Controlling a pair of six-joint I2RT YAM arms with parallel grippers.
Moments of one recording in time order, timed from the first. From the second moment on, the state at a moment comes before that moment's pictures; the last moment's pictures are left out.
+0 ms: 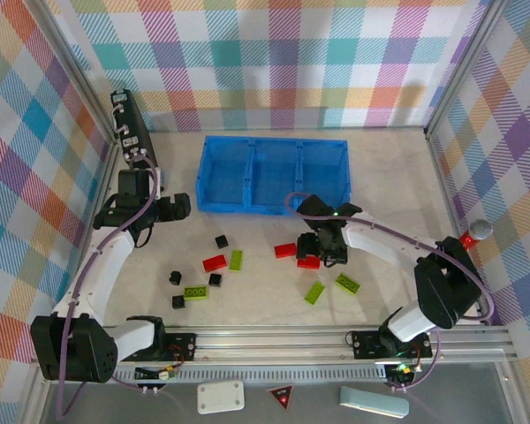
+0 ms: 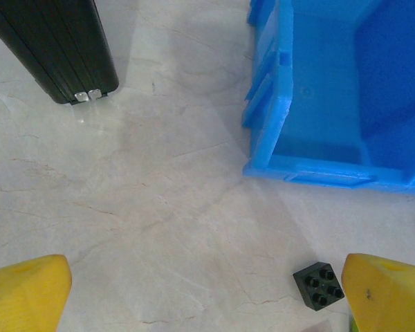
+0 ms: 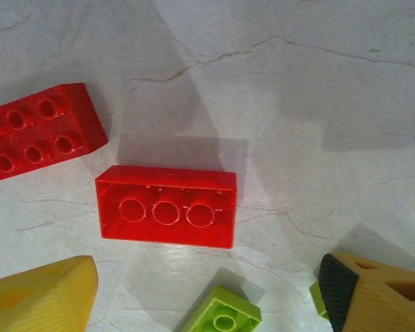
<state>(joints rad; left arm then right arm) -0.05 1.15 0.98 -0.65 0.03 -0.14 0.72 1.53 1.03 -0.91 0.04 0.78</state>
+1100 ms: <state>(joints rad) -0.06 1.17 0.98 -0.66 -0.02 -0.13 0.79 1.72 1.09 -0.89 0.10 0.93</state>
